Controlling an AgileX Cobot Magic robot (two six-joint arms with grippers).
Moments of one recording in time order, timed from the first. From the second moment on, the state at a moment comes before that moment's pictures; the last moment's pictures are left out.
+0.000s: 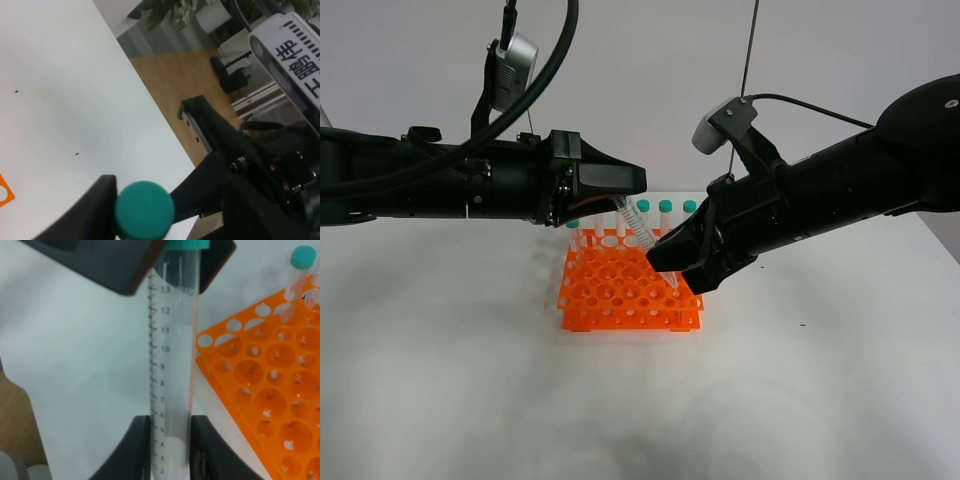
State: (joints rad) left arm -0.40 1.50 -0.87 -1.70 0.65 1.21; right arm 0.47 1.47 -0.95 0.98 0.67 -1.22
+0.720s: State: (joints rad) left arm -0.40 1.50 -0.87 -1.69 0.65 1.20; right arm 0.47 1.47 -0.95 0.99 0.66 -1.22
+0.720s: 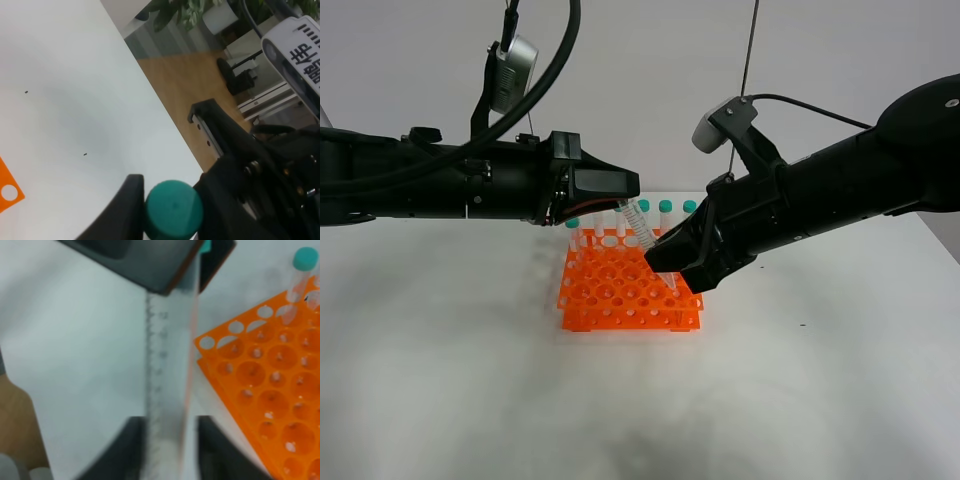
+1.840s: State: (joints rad) left arm -0.40 1.50 -0.87 -1.69 0.65 1.19; right arm 0.22 1.55 -1.33 0.09 1.05 -0.12
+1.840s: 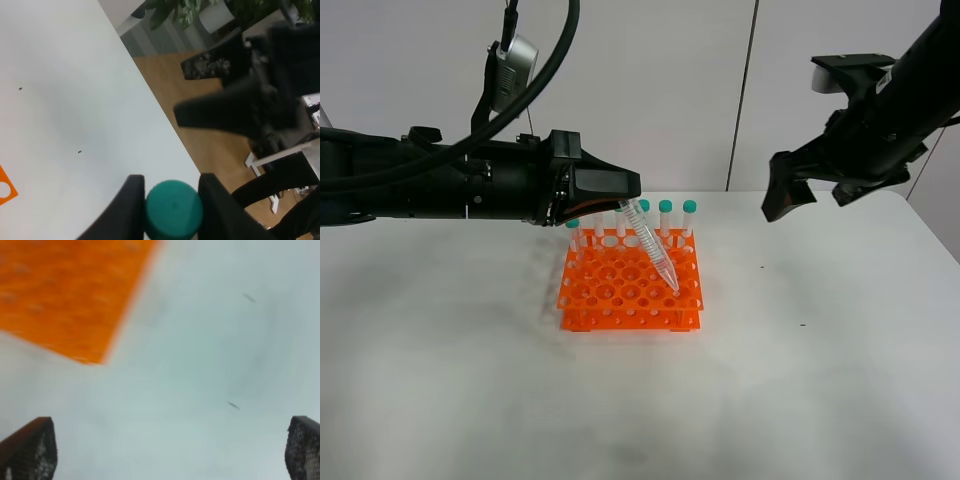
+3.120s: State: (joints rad) left arm -0.40 1.50 -0.87 -1.69 0.65 1.19; right arm 0.06 0.56 -0.54 0.03 1.03 -0.04
